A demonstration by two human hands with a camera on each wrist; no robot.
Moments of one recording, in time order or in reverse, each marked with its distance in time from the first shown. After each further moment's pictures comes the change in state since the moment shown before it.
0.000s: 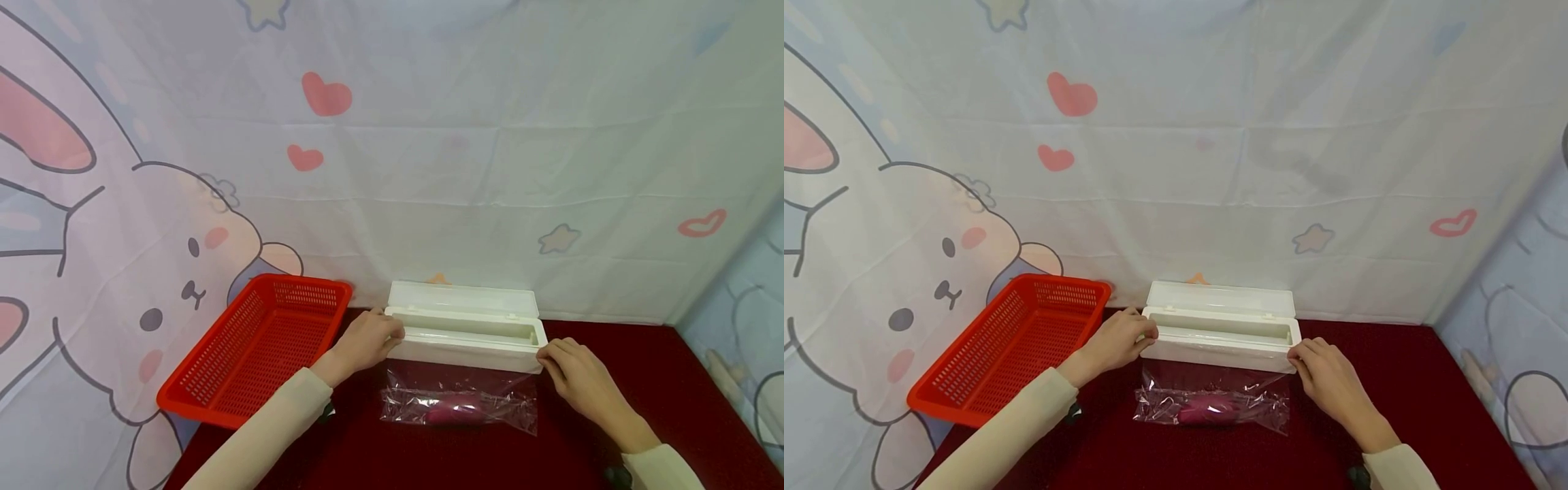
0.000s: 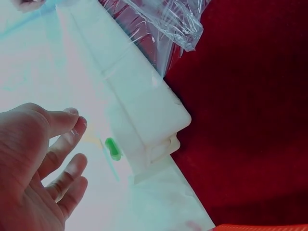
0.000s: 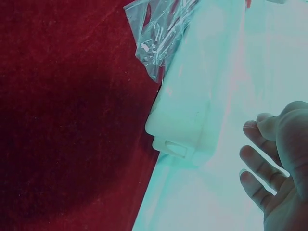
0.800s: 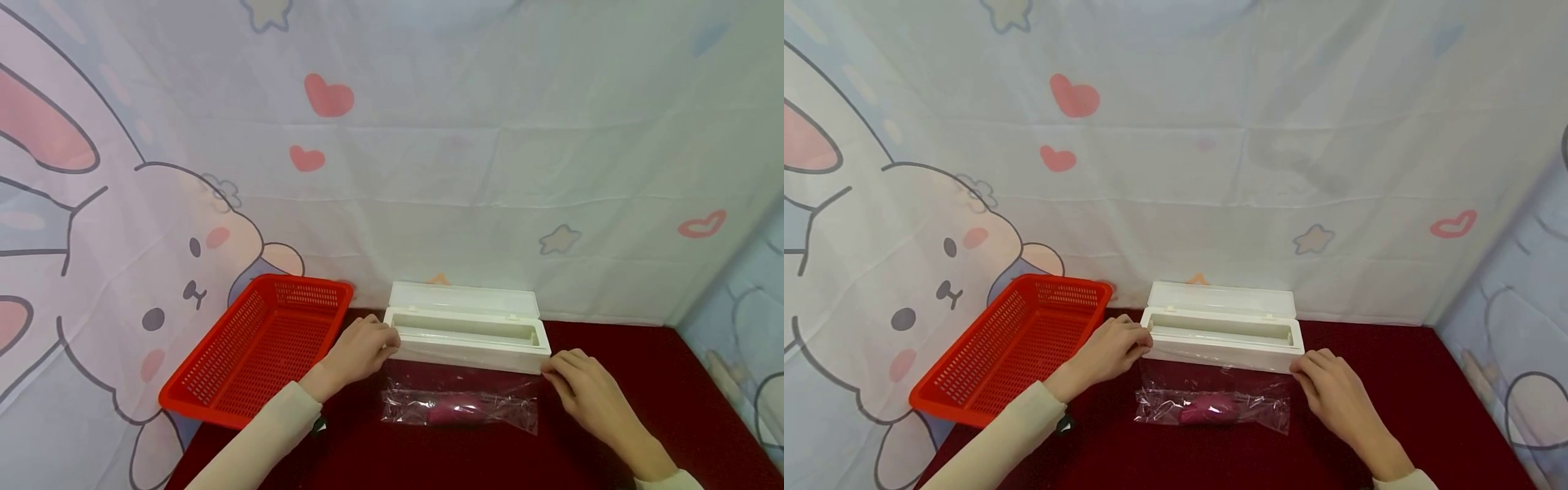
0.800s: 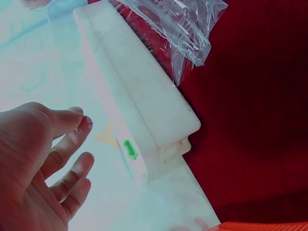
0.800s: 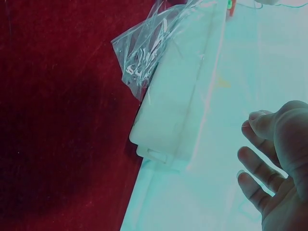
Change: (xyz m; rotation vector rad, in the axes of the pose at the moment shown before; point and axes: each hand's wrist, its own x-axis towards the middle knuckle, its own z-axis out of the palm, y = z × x) left_hand -0.021 0.014 -0.019 -0.005 0.013 -0.023; right_hand -0.014 -0.019 -0.019 0.004 0.049 -0.019
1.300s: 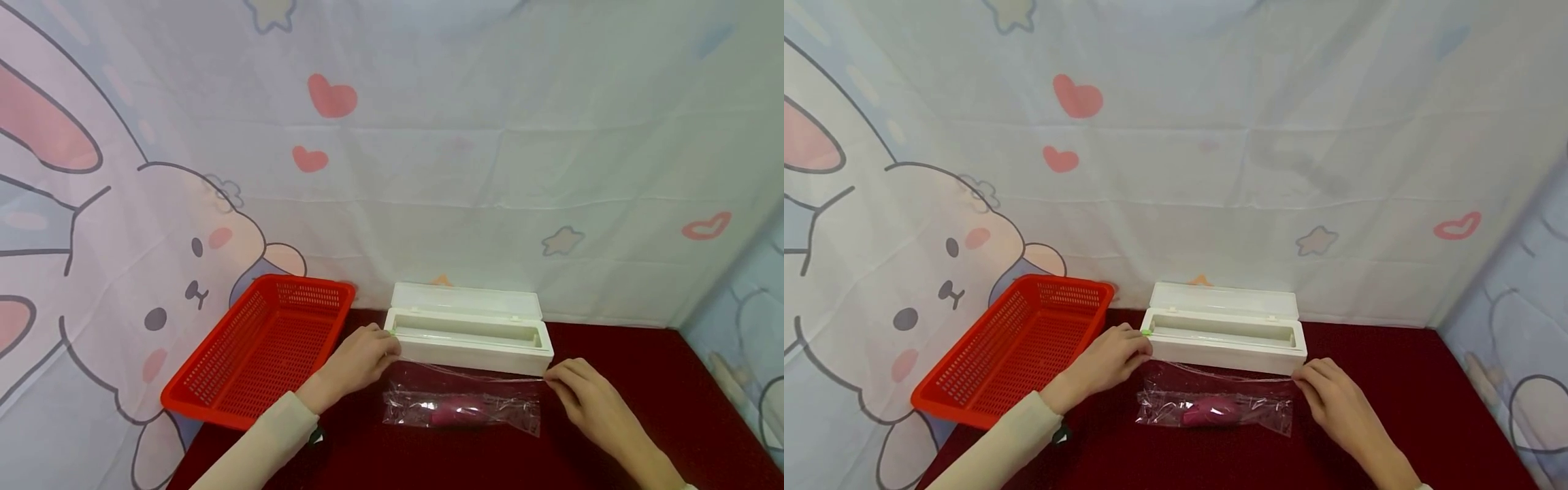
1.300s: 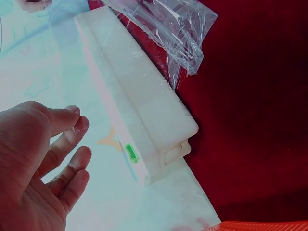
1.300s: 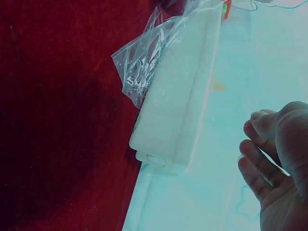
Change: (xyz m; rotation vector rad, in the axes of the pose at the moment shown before) left_hand -0.012 0.005 -0.004 -0.014 0.021 0.053; right_hand -0.006 -0.011 -0.001 0.128 0.065 -0.008
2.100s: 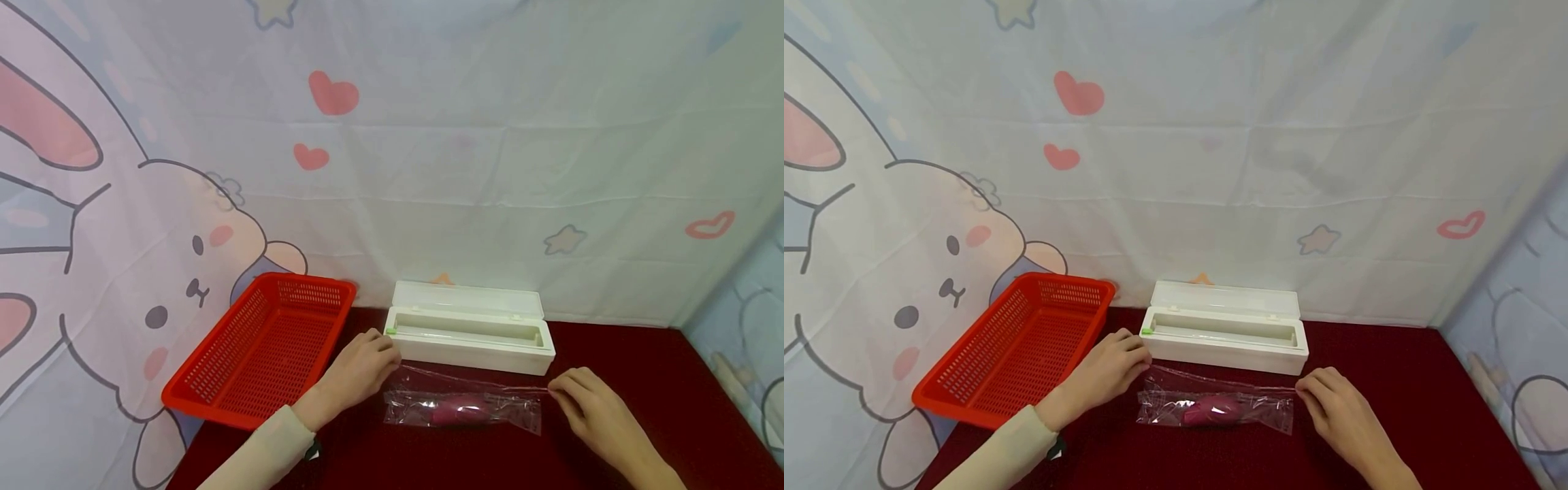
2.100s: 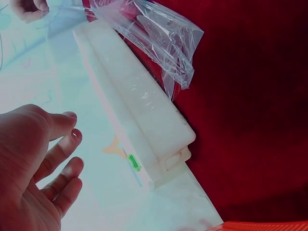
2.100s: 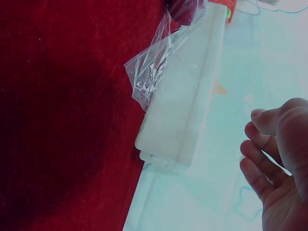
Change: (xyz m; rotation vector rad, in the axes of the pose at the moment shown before) left_hand -0.016 0.015 0.000 0.128 0.062 0.035; right_hand -0.012 -0.011 -0.006 -0.075 -0.042 0.039
